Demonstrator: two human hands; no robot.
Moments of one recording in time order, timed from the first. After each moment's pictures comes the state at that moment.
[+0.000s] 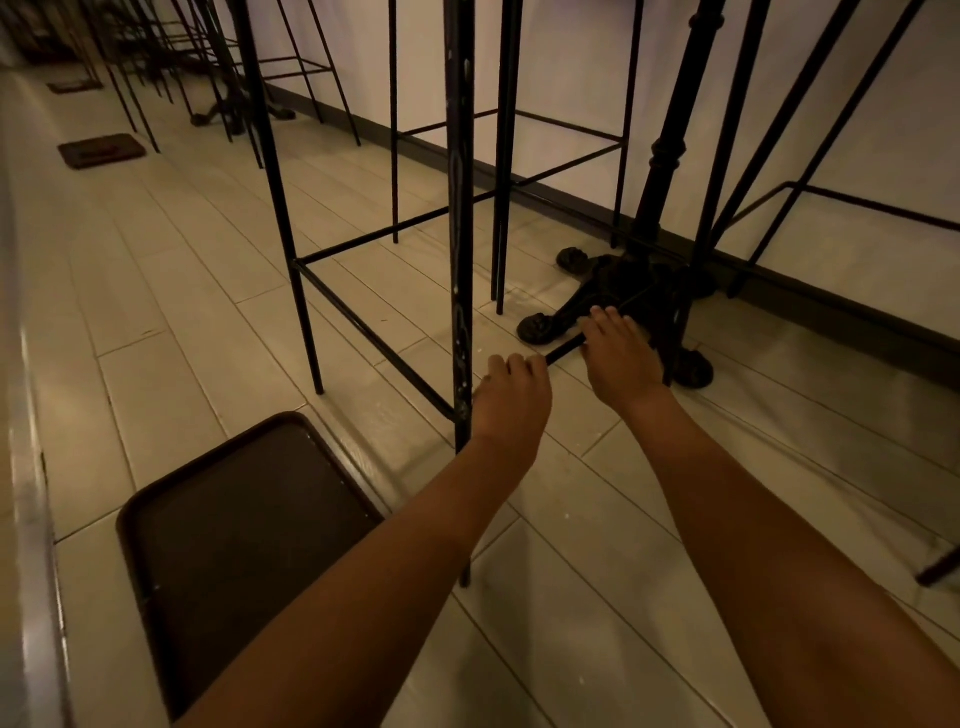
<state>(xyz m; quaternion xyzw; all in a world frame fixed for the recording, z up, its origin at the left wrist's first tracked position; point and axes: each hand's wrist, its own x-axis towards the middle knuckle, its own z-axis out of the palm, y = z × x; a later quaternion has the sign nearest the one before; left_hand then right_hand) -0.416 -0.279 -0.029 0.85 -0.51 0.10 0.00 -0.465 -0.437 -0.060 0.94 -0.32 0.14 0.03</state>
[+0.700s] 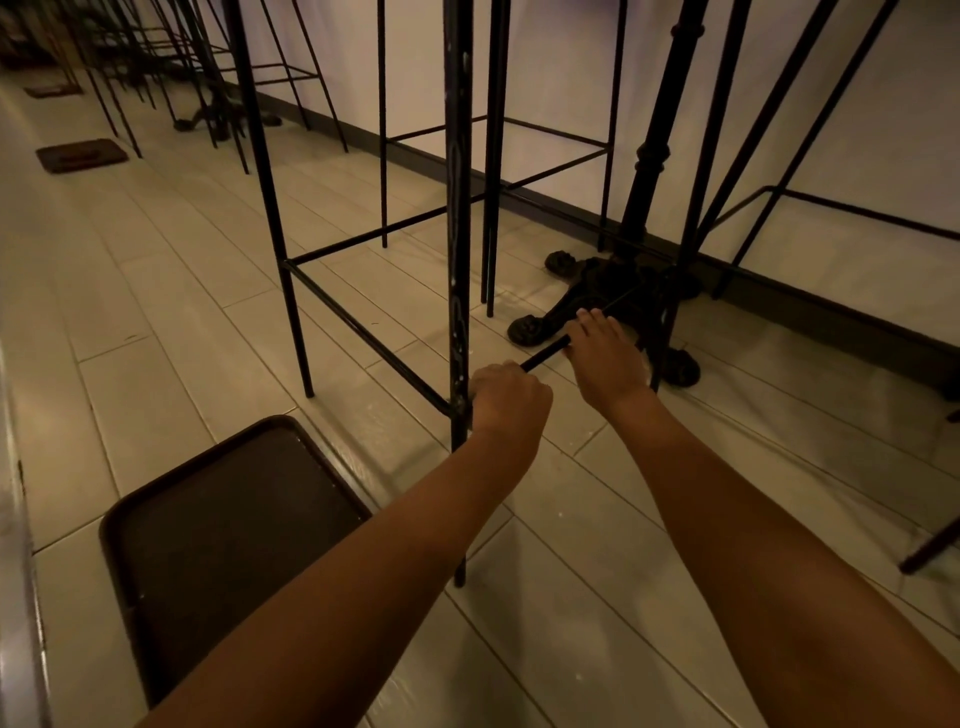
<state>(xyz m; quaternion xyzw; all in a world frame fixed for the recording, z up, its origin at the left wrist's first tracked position) -0.425 -0.276 -0.014 0.82 -0.52 0.08 -0.20 -0.465 -0.423 -0.058 0.94 -0.32 0.12 0.03</state>
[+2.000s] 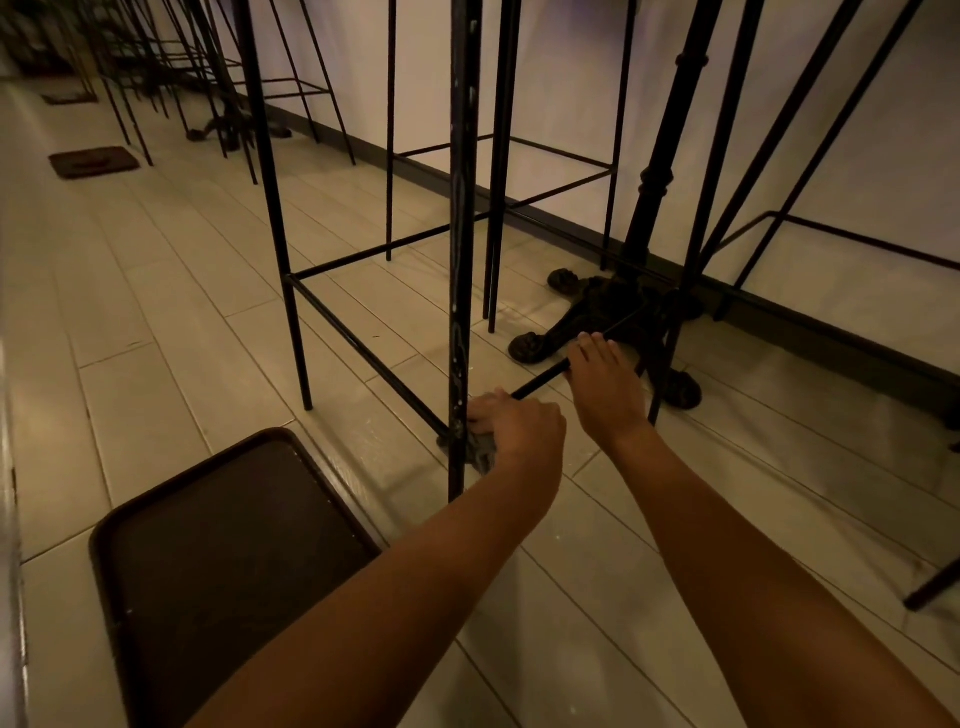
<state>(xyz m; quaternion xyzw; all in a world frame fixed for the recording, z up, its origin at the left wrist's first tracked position) -0.440 -0.289 -0.013 0.85 -0.47 0.02 -0.23 -0.466 -0.421 -0.062 0.94 -0.30 0.14 0.05</state>
